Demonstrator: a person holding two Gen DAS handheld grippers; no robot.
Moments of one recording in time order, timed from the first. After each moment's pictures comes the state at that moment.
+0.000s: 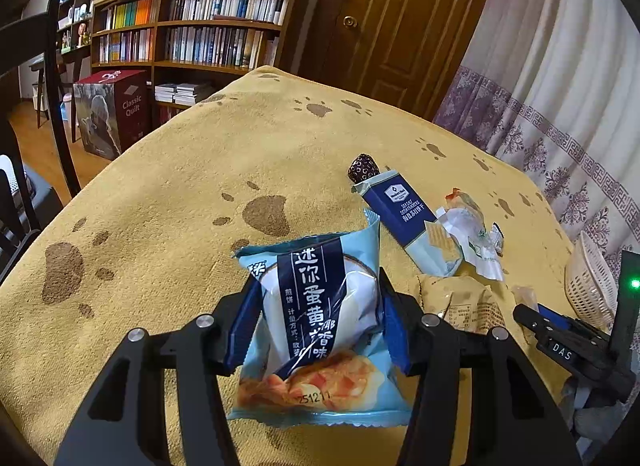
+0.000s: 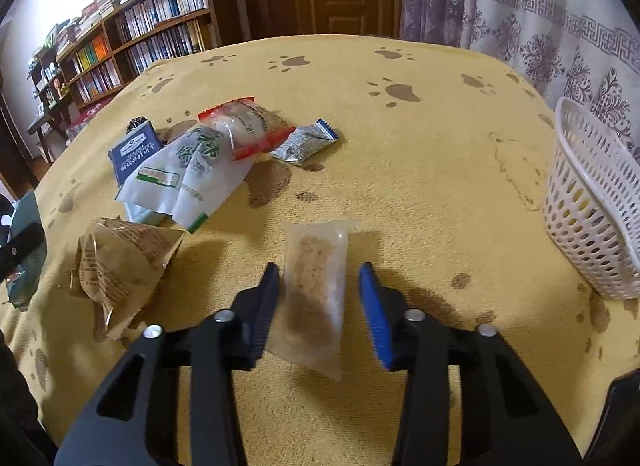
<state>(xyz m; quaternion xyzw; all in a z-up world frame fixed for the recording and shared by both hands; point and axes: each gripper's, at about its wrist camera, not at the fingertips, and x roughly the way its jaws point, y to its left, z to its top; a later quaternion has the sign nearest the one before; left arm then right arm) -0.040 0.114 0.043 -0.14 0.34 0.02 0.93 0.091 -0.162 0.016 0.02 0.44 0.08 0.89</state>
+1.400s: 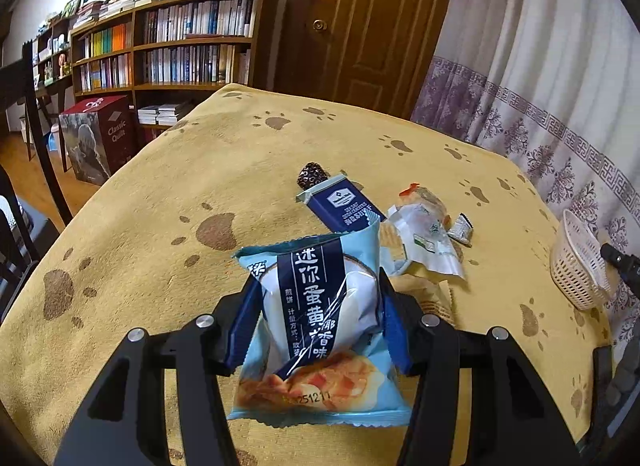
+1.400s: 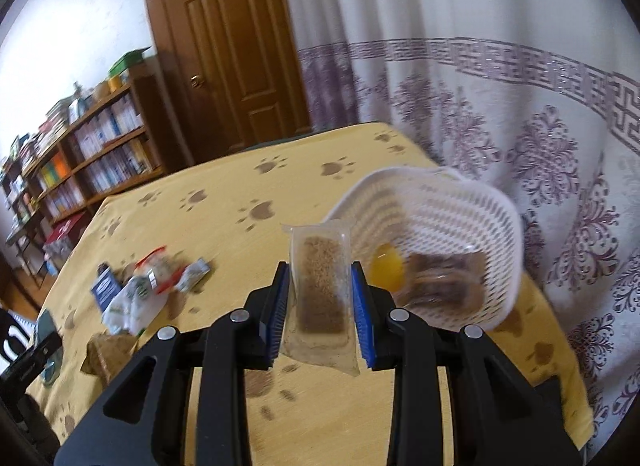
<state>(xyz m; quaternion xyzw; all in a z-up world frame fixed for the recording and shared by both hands) -0.042 0.069 0.067 -0.09 0.34 0.00 0.94 0.046 -0.310 0.103 0.13 0.31 -0.04 0.94</state>
